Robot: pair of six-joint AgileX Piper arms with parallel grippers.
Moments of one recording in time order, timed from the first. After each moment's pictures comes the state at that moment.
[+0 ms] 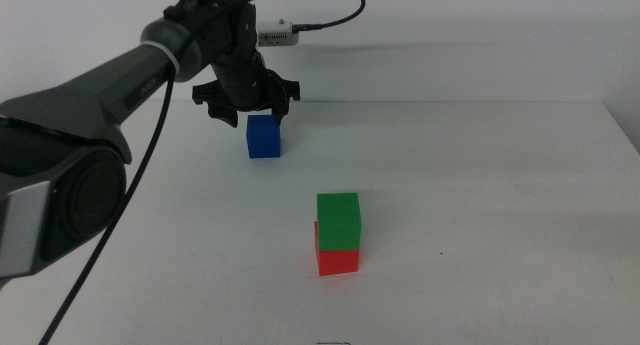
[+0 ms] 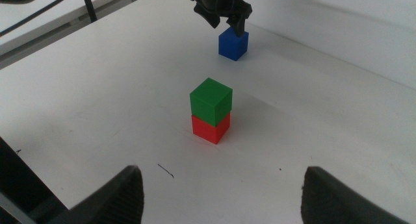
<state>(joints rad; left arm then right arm) -0.32 2.35 -2.17 0.07 1.01 -0.33 0.70 0.46 -0.89 0.00 0.95 0.01</state>
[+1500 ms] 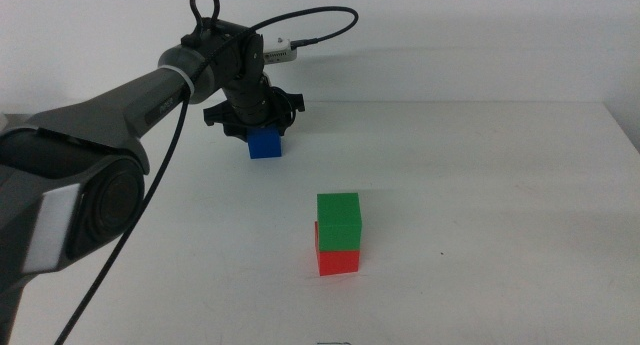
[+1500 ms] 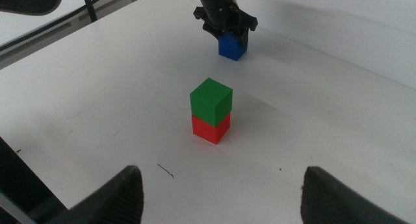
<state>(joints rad) -0.32 2.43 -2.18 0.06 0.90 -0.45 0.70 0.46 -0.89 0.00 0.95 0.01</state>
